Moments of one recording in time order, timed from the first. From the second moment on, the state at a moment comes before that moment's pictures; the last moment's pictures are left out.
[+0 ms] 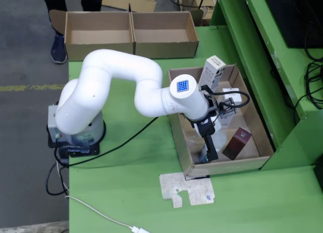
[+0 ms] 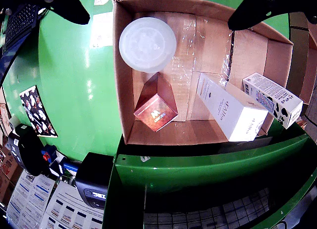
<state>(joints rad) -0.26 -0.45 -1.18 0.60 1.71 -0.20</state>
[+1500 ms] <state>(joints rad) -0.21 -0.39 -1.30 0.65 1.69 -0.18</state>
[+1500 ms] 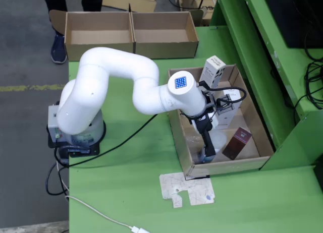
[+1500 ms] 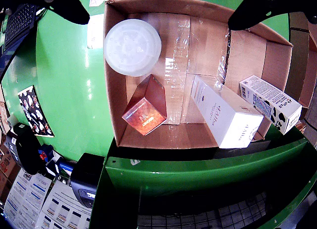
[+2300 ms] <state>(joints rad) -0.21 -0.40 -1.27 0.63 1.69 -0.18</state>
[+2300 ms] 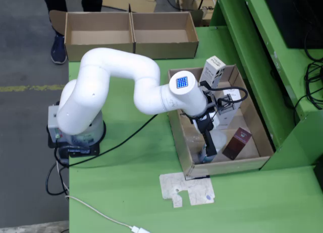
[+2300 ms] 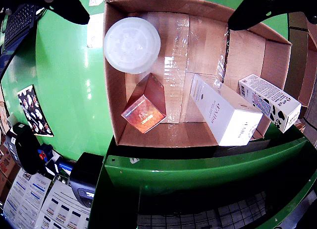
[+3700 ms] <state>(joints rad) -0.23 -0.49 -1.15 0.58 1.71 -0.19</state>
